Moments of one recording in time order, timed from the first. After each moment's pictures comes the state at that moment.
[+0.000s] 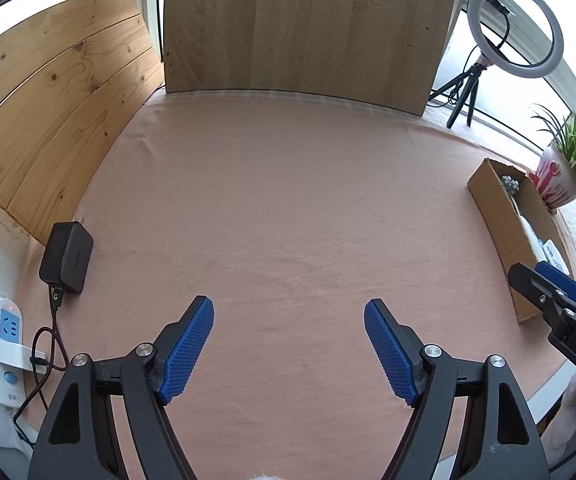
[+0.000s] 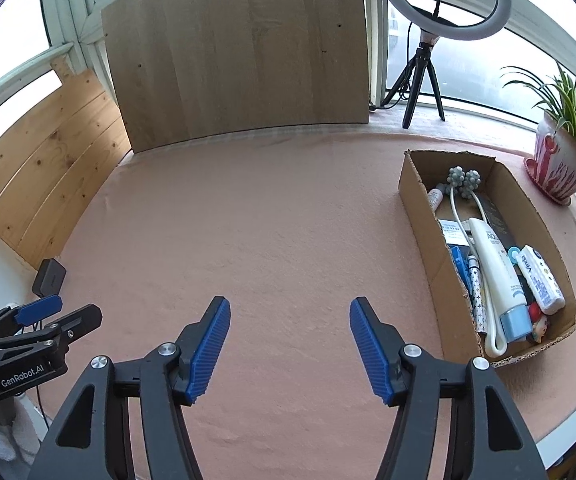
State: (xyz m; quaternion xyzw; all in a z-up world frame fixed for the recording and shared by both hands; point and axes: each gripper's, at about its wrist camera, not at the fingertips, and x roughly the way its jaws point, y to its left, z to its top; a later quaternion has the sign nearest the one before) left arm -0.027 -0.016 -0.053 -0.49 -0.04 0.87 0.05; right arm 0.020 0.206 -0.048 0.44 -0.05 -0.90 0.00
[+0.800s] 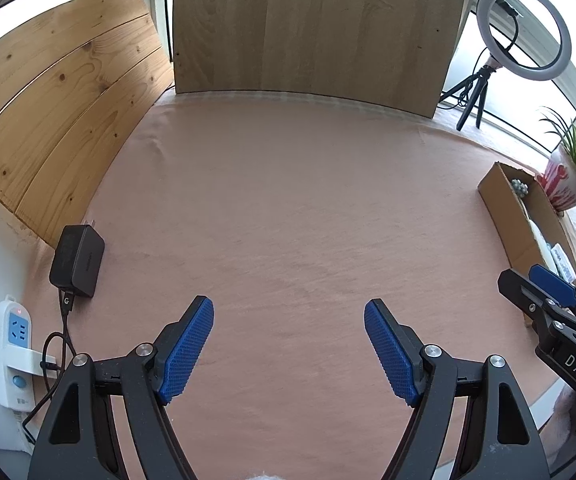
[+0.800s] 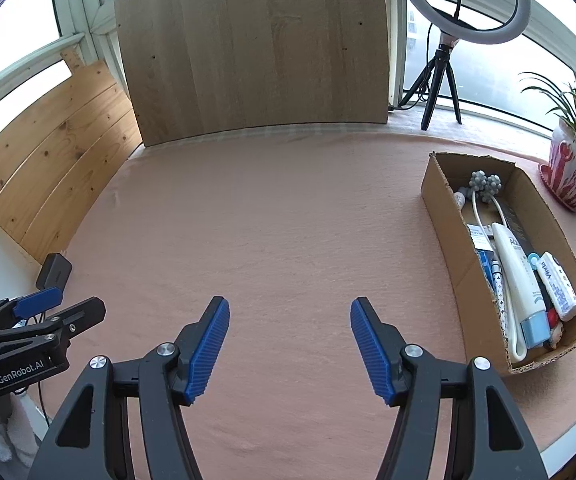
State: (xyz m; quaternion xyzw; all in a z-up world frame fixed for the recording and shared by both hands) left arm -0.033 -0.026 -0.053 -0.49 -0.03 0.87 0.04; right arm 0.013 0.187 -0.056 0.44 -0.05 -0.90 0.02
